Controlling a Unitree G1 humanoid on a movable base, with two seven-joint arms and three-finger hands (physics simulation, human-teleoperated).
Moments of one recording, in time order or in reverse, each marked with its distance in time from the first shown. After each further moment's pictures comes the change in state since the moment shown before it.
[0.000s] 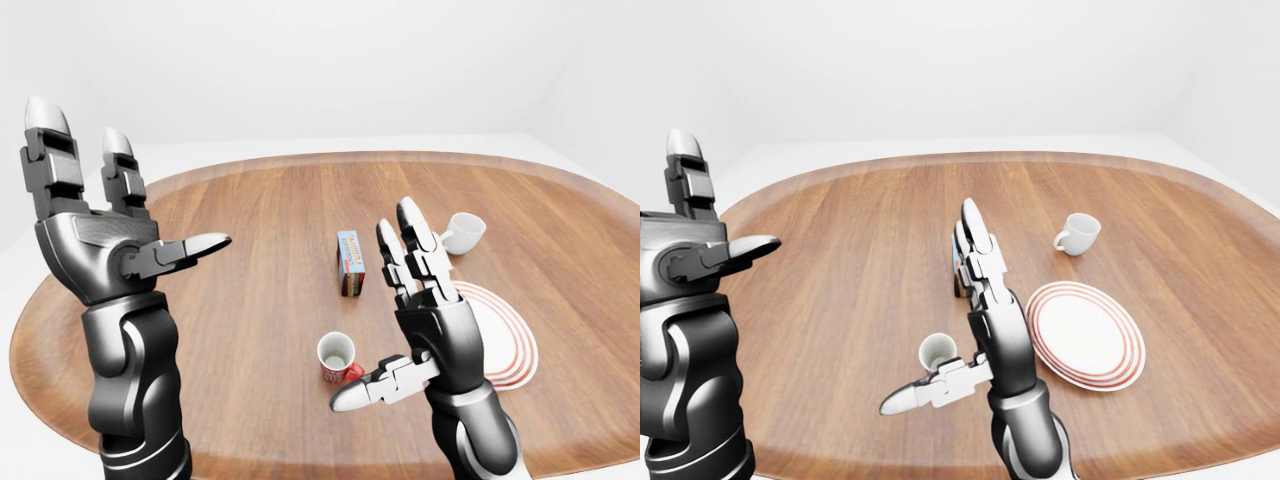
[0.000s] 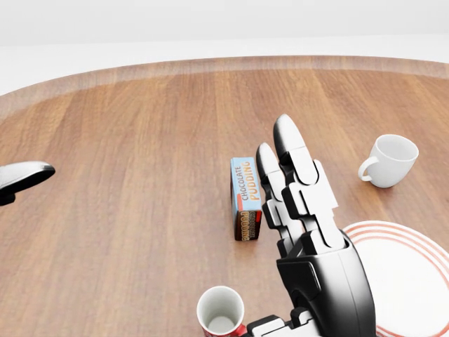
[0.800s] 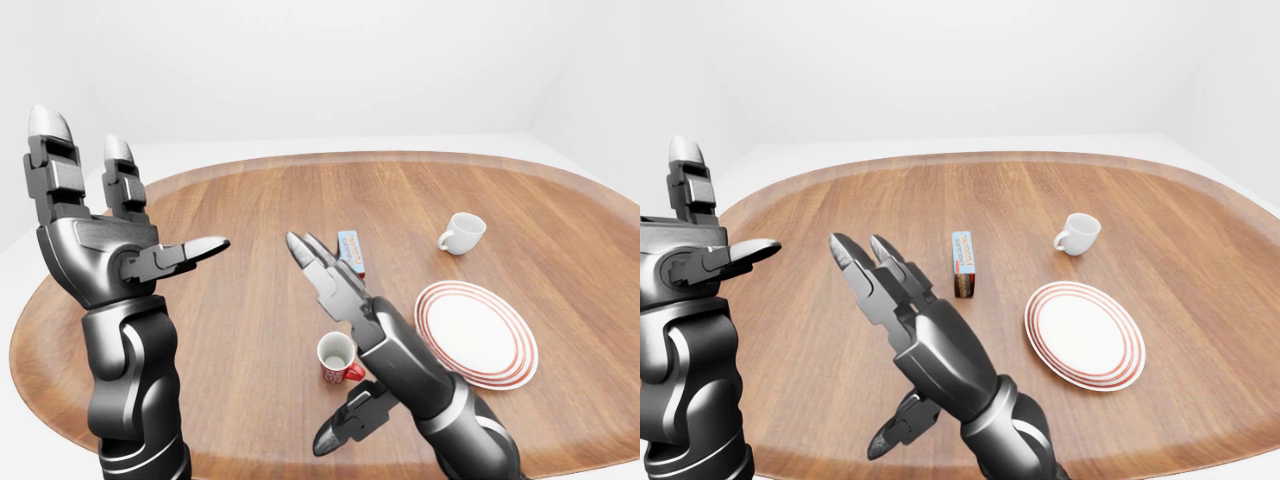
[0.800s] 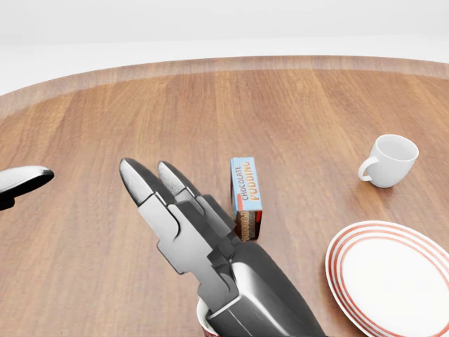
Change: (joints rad) left arm 0.020 -0.005 0.008 0.003 0.001 0.000 -0.008; right arm -0.095 -0.024 0.129 -0.056 -0.481 0.000 0.346
